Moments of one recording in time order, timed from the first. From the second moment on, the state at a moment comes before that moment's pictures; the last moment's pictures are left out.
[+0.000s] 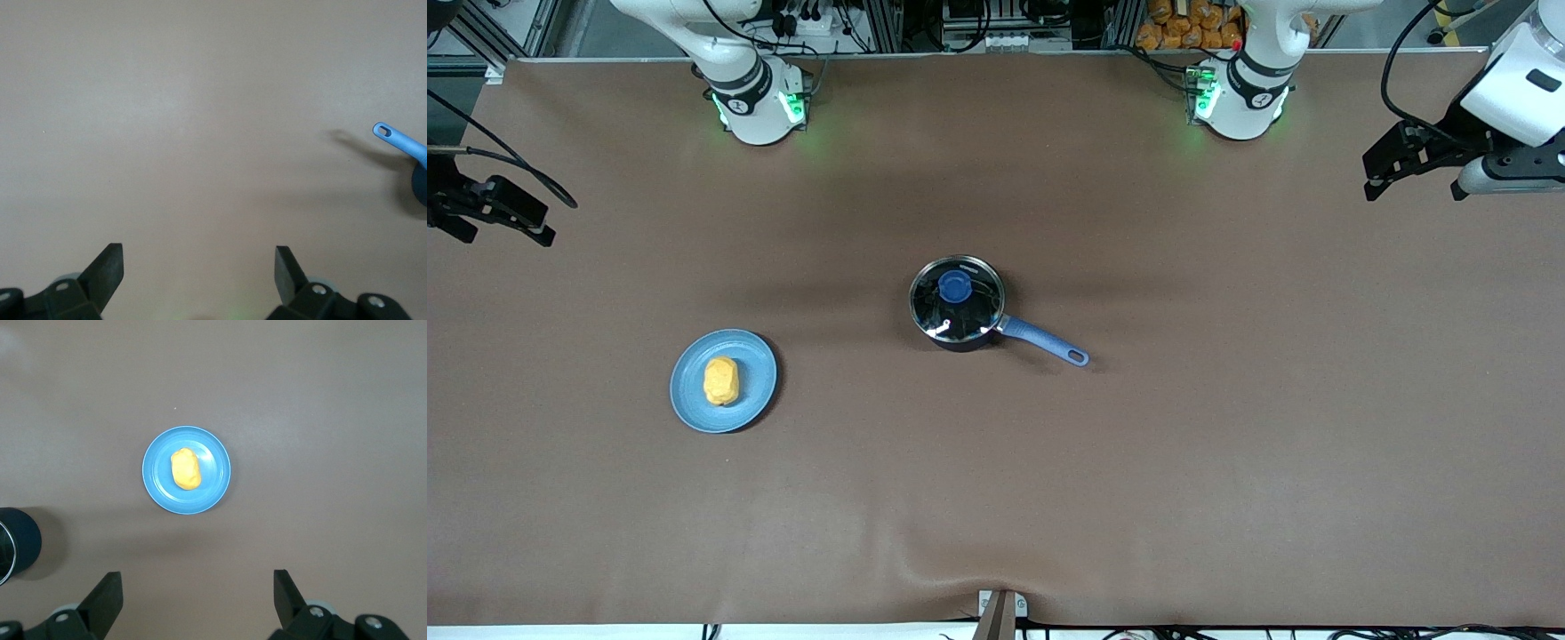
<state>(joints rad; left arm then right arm) -0.07 -0.12 -0.08 -1.62 0.03 1.54 -0.13 -0.05 -0.10 -0.01 -1.70 -0.01 1.67 0.00</state>
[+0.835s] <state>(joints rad) -0.10 -0.10 -0.10 -1.62 0.03 1.53 -0.13 0.00 0.19 0.01 -1.80 0.00 1.99 -0.01</state>
